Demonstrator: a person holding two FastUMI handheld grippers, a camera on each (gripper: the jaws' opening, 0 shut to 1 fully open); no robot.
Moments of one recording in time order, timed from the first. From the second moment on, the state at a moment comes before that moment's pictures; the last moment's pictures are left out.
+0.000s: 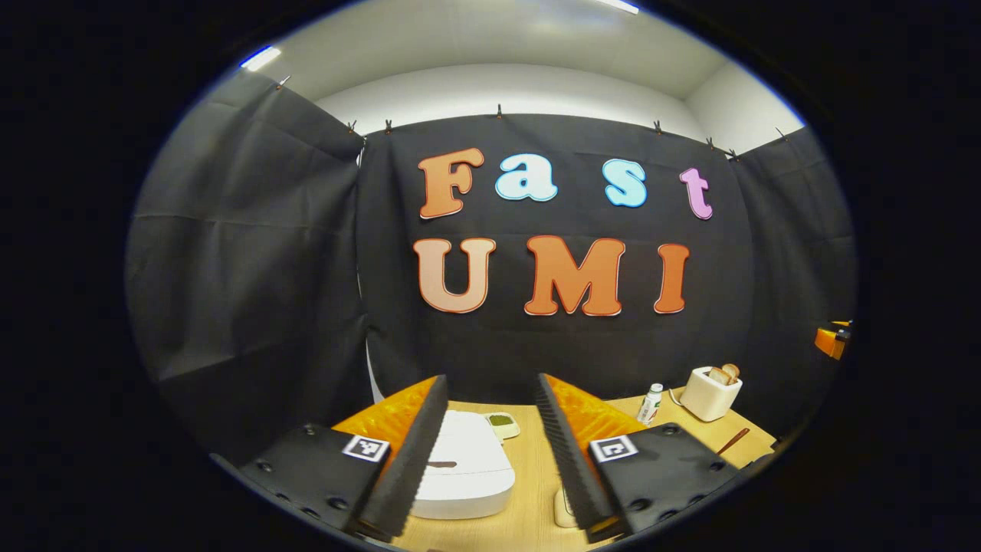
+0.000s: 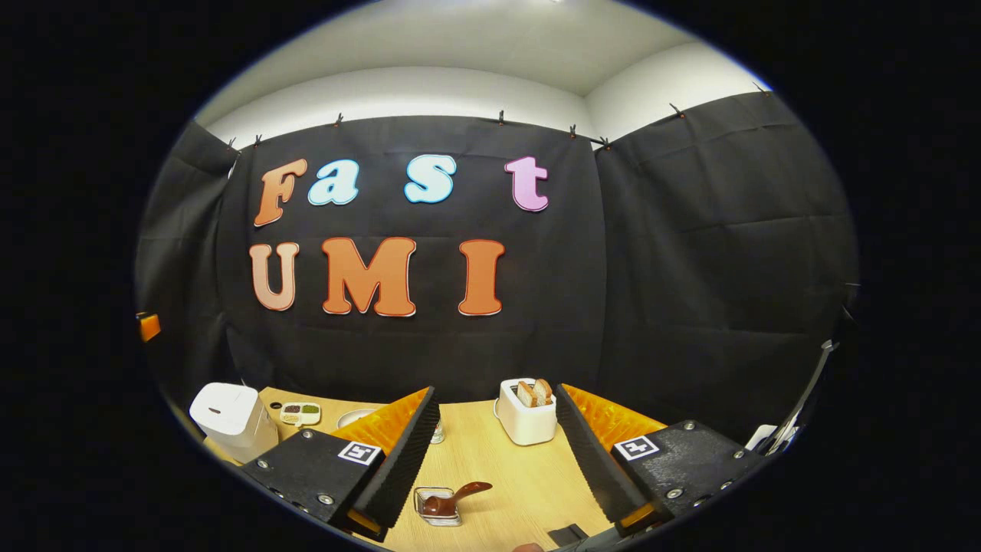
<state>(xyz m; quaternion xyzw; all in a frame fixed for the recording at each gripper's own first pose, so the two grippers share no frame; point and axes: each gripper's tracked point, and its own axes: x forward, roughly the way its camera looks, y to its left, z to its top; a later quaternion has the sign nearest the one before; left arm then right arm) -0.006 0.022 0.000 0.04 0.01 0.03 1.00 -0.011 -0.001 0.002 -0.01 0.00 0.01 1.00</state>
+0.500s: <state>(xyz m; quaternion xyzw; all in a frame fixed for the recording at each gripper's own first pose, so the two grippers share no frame) -0.005 0.039 -0.007 0.04 0.03 0.06 1.00 -0.011 0.006 0.000 -0.02 0.00 0.01 1.00</state>
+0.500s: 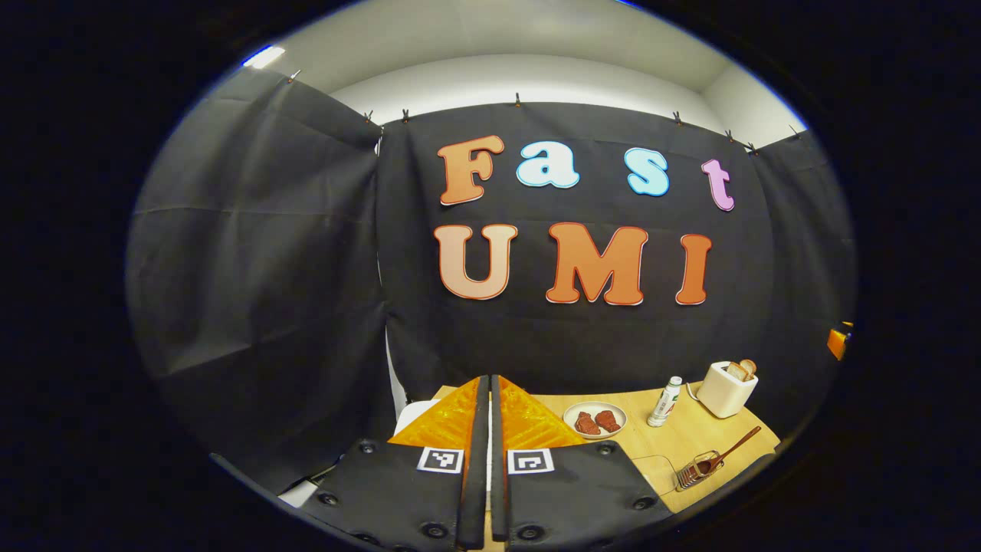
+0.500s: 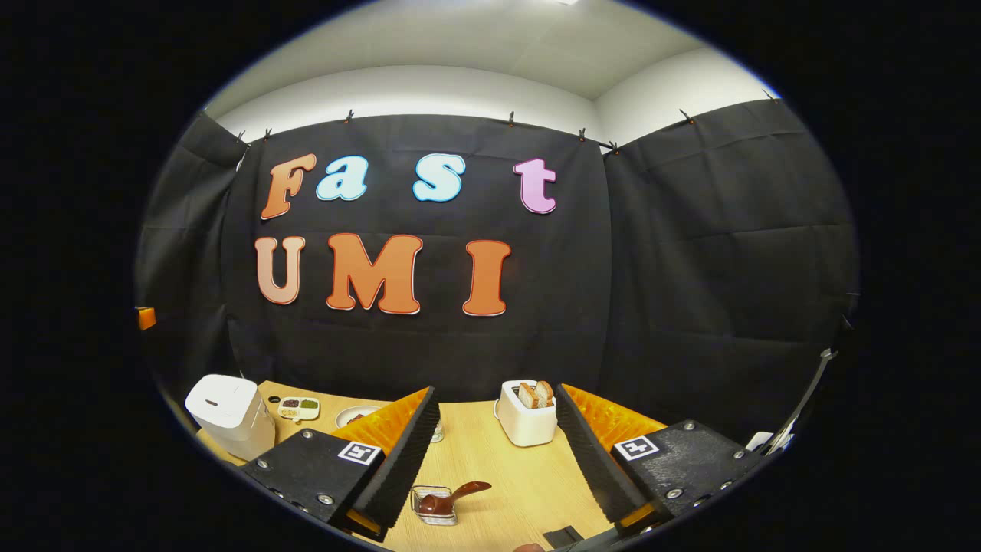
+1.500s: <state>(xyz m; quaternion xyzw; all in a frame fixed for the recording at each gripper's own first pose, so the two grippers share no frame) 0.093 0.085 -0.119 -0.05 0.20 0.01 0.98 -0.013 0.004 -0.023 -0.03 0.02 0.02 1.00</state>
